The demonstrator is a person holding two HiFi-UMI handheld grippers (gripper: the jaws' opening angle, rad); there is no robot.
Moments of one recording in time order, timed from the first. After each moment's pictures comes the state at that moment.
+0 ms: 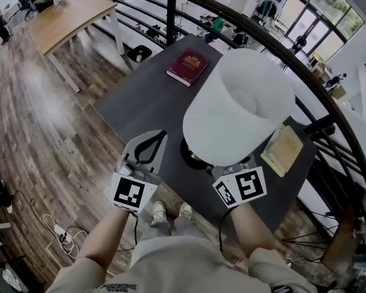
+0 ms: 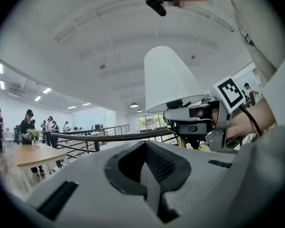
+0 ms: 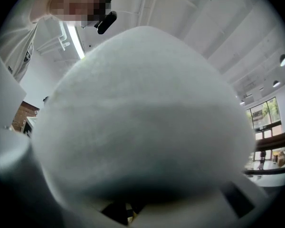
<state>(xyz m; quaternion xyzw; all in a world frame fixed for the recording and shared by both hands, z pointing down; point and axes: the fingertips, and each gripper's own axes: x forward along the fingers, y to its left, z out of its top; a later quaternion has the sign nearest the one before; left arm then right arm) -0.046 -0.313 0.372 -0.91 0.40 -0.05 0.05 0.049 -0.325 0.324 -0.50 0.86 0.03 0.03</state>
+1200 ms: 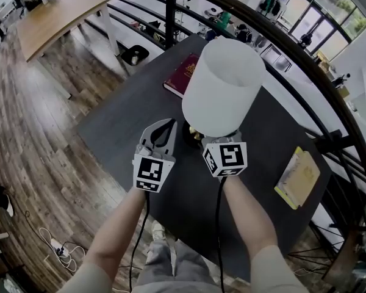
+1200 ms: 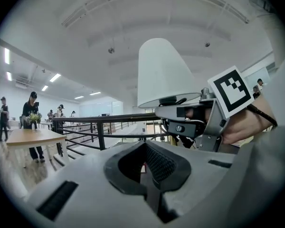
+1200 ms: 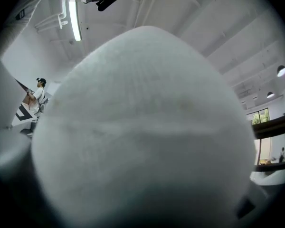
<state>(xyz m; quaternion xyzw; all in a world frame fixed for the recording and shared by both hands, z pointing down) 0.003 -0.536 0.559 -0.90 0.44 -0.07 0.00 0.083 -0.573 0.502 -0.56 0.83 0.05 0.00</state>
